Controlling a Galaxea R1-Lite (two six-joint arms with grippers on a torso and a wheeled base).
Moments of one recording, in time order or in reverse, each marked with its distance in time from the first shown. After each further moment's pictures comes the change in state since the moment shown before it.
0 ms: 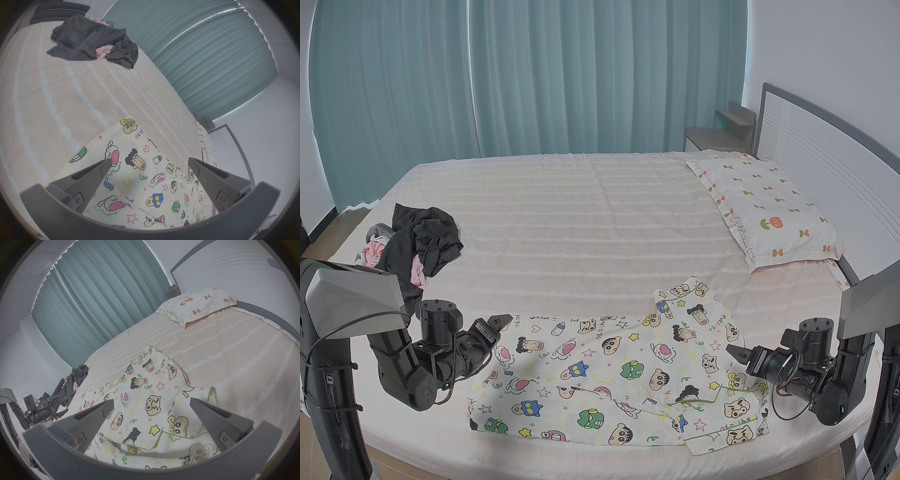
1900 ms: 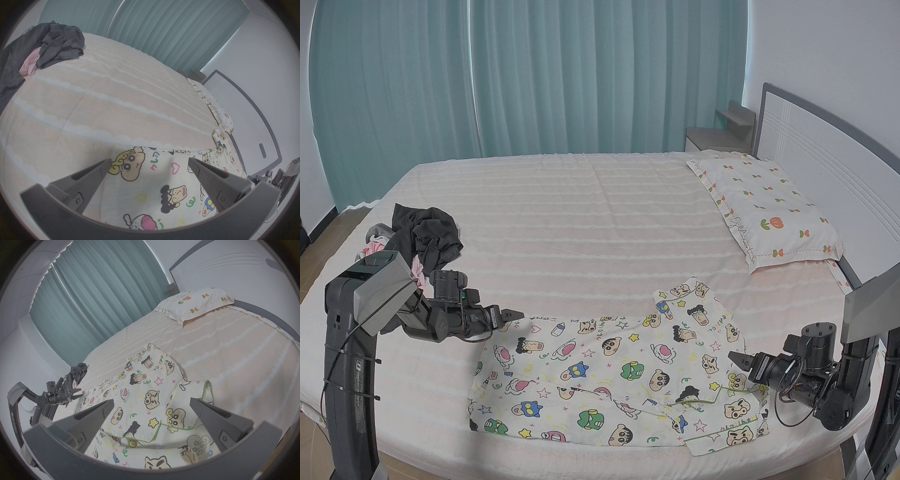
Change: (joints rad) left arm 0.210 0.317 -0.777 0.697 -0.420 0.670; right arm 0.016 -0.023 0.059 0.000 -0.022 0.008
